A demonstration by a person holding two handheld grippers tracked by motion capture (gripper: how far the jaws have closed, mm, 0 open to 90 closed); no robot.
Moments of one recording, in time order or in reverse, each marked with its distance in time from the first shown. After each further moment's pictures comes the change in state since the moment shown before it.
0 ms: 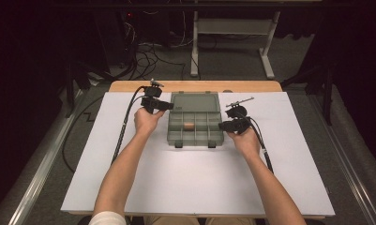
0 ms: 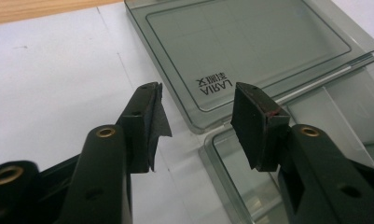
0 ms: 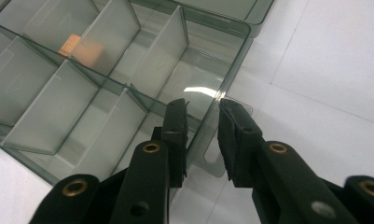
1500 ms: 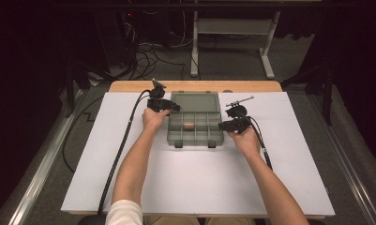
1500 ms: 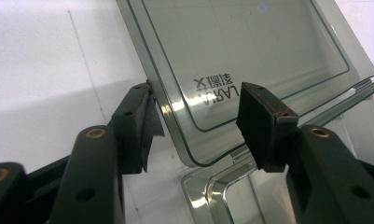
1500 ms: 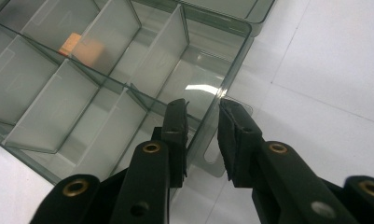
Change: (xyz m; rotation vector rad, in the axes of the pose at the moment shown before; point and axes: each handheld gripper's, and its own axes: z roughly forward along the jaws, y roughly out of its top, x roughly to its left) left arm 0.022 0.006 0.046 0.090 -0.195 -0.204; right arm -0.001 0.002 0.000 0.016 0.009 0.003
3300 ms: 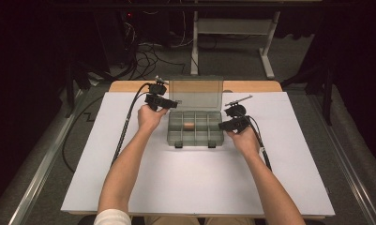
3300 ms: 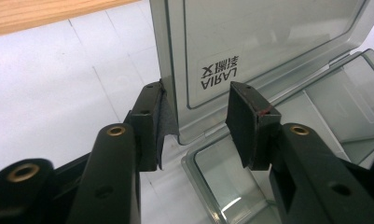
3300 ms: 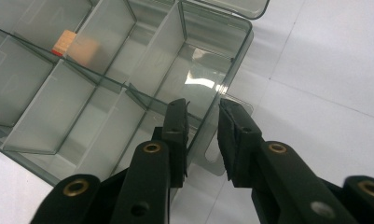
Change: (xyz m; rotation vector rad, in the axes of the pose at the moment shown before) left arm -0.039 -0.007 -0.038 -0.064 0.158 0.256; right arm 0.003 0.003 0.000 0.026 -0.023 0.013
